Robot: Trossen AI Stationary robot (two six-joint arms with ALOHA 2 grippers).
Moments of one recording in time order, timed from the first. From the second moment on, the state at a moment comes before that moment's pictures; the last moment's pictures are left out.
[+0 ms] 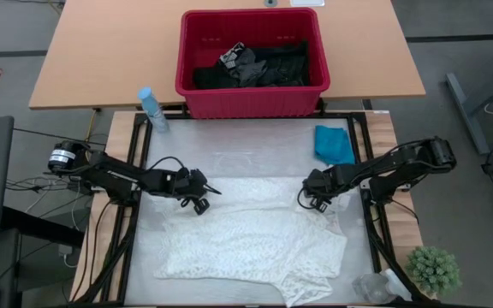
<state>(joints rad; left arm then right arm) -0.03 1.42 0.46 -0.15 -0.23 -0.64 0.05 1.36 0.62 -0.87 0.24 0.69</state>
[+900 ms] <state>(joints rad) 0.10 1.31 0.49 -0.24 -0.09 -0.43 0.04 1.05 0.68 -0.72 0.20 0.60</state>
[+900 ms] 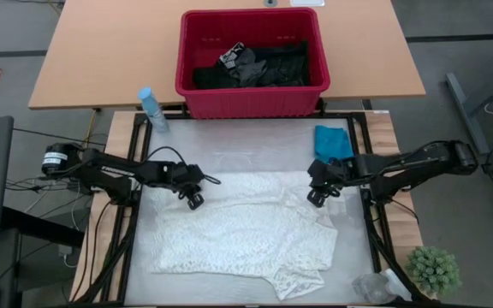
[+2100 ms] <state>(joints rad) 0.14 1.65 1.14 -0.07 -0.04 -0.11 0.25 1.05 0.68 -0.75 0.20 0.71</state>
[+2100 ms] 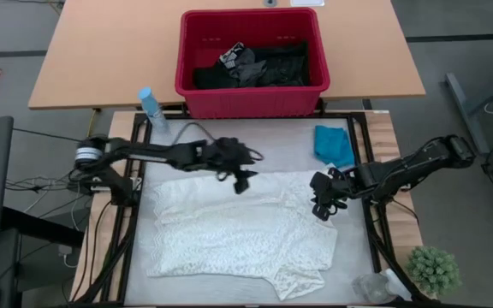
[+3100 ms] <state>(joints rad) 0.08 2.08 1.50 -0.09 0.07 -0.20 0.50 1.05 0.68 -0.80 0.40 1.03</state>
